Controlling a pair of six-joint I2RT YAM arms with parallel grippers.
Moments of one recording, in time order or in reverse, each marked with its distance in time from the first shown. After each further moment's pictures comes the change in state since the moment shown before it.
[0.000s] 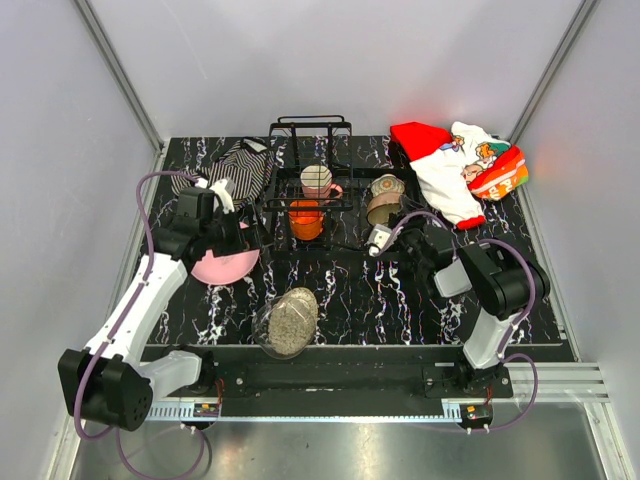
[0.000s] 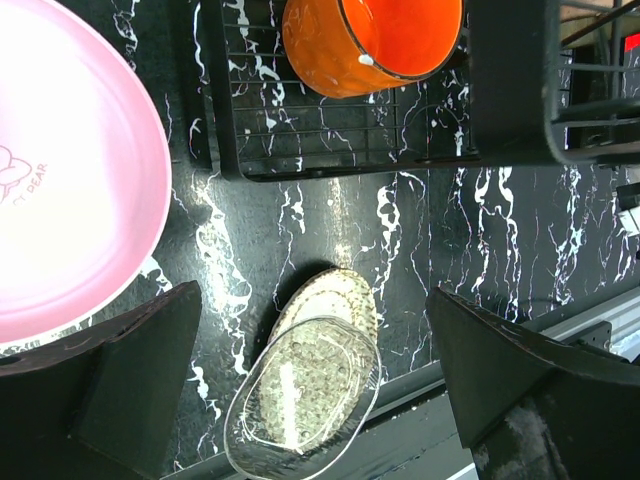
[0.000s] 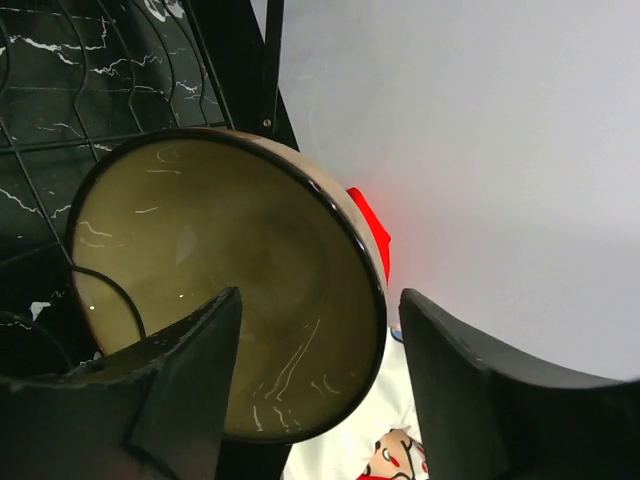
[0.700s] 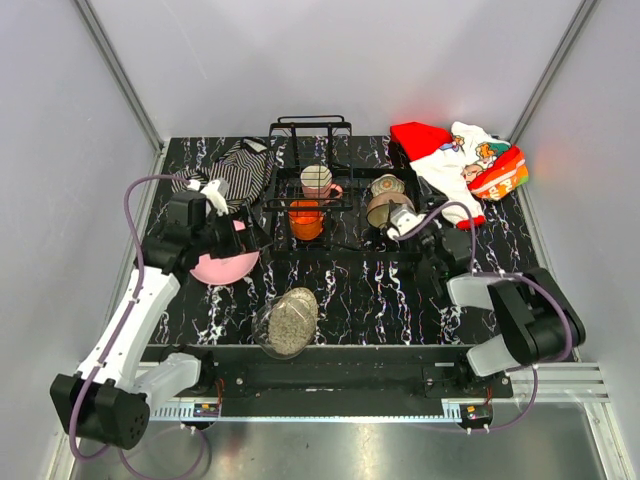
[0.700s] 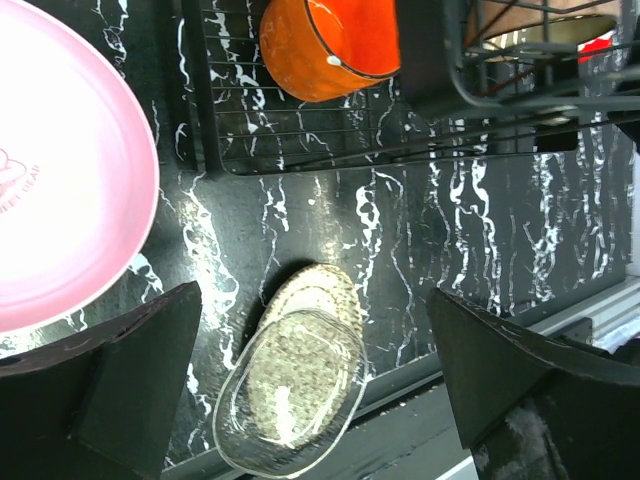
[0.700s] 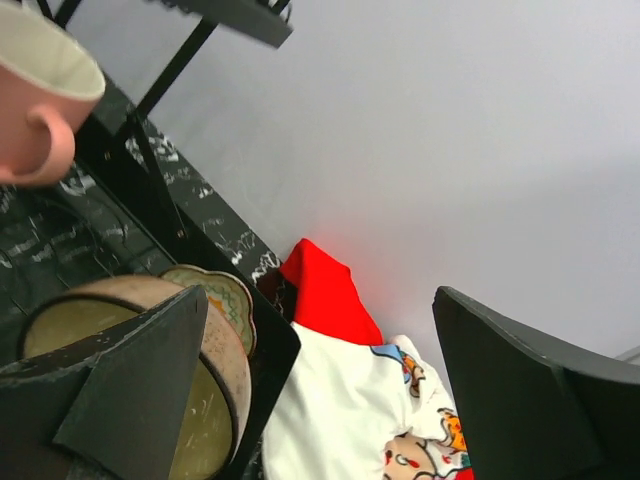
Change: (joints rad) left arm 0.002 -0.093 -0.008 -0.018 0.015 -0.013; right arm 0.006 -0.283 -0.026 -0.030 0.048 0.371
